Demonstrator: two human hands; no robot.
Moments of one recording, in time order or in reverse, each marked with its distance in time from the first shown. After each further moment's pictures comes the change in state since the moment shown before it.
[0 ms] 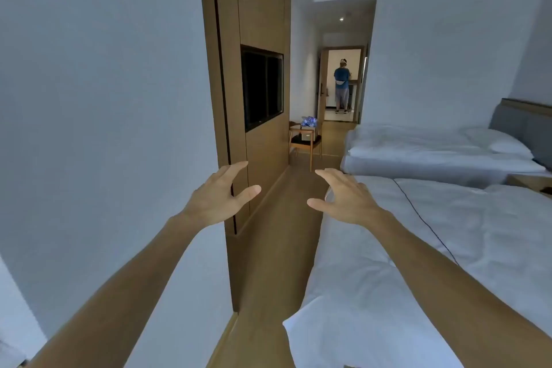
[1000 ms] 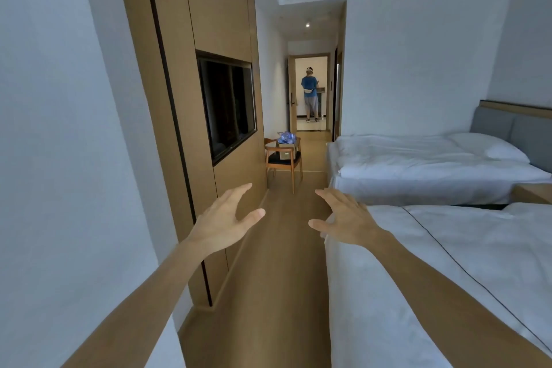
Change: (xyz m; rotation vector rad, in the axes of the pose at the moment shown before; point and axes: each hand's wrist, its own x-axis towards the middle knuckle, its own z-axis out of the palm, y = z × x) left_hand 0.477 -0.167 0.126 -0.097 -0.109 0.105; right_hand 0.453 0.138 0.131 -0.021 -0.023 0.203
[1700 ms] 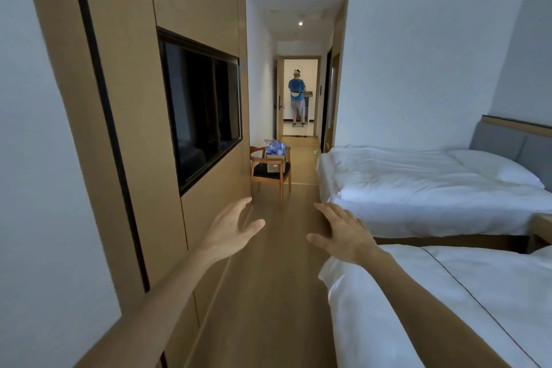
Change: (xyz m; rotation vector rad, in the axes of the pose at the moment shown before) left_hand 0.396 -0.164 0.101 -0.120 -0.063 -0.066; right_hand 0.385 0.081 0.101 -0.036 -0.023 0.101
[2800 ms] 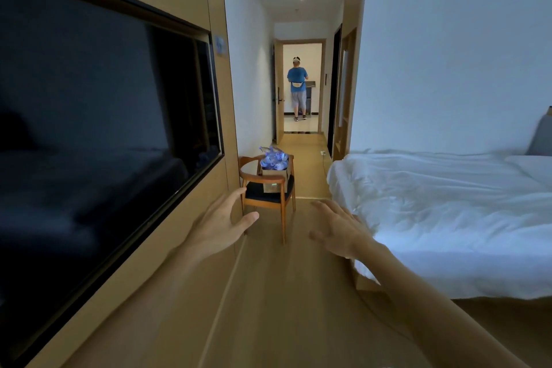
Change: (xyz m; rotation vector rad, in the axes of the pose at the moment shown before) left_hand 0.685 -0.156 0.120 0.068 0.077 0.034; right_hand 0.680 0.165 0.116 0.030 -0.048 -0.055
